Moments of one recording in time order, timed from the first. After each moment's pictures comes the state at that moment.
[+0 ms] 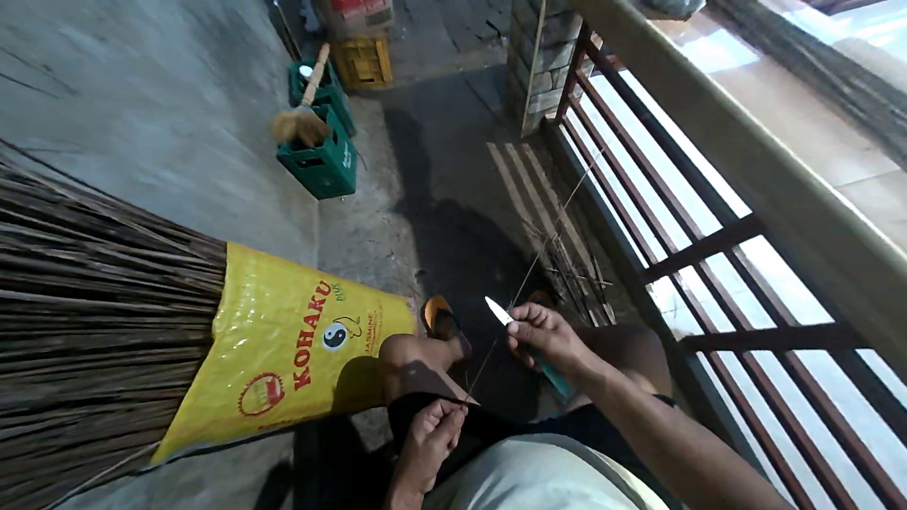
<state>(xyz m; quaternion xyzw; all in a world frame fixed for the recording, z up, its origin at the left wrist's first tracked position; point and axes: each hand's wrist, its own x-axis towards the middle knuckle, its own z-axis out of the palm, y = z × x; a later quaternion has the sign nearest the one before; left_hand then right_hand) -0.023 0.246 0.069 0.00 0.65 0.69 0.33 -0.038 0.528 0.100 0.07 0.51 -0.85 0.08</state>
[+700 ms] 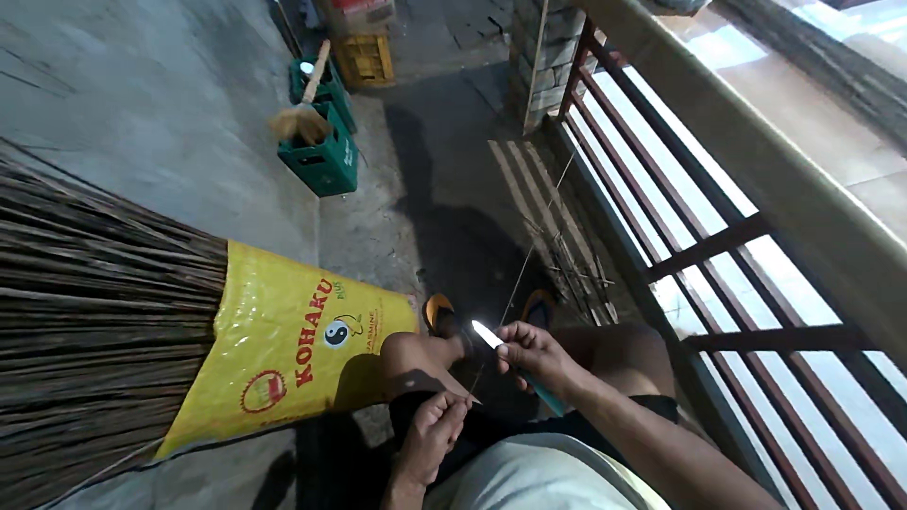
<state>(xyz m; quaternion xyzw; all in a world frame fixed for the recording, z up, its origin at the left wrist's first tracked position) -0.031 0.252 0.077 0.00 0.63 0.69 0.35 -0.028 0.510 0.097 0.06 0.49 -0.86 0.12</state>
